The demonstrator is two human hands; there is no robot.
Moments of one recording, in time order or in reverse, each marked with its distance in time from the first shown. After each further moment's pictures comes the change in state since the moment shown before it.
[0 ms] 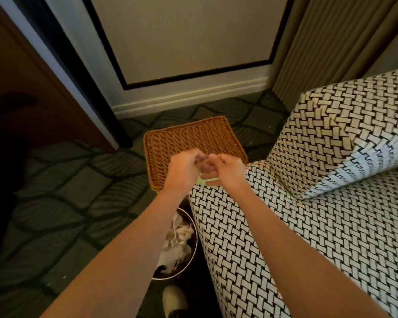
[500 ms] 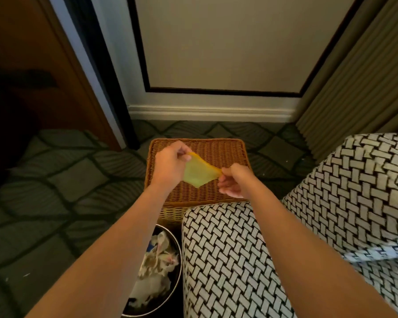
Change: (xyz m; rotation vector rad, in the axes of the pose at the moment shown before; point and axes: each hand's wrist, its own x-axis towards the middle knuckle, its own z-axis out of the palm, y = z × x) left_hand 0.071 -0.055 0.012 -0.230 0.269 -0.253; right_hand 0.117 -0.004 -0.013 -0.235 -0.111 0.463
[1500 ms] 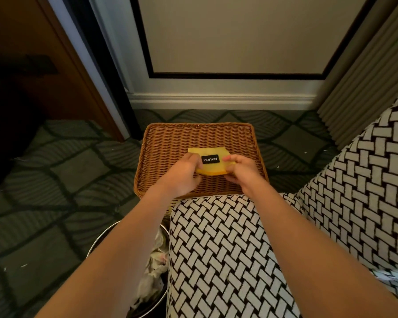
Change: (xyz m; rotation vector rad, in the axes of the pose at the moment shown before) left_hand 0.006 -0.061 0.071 0.472 -0.404 0.206; right_hand 0.105 0.047 -0.007 0.181 -0.039 -0.331
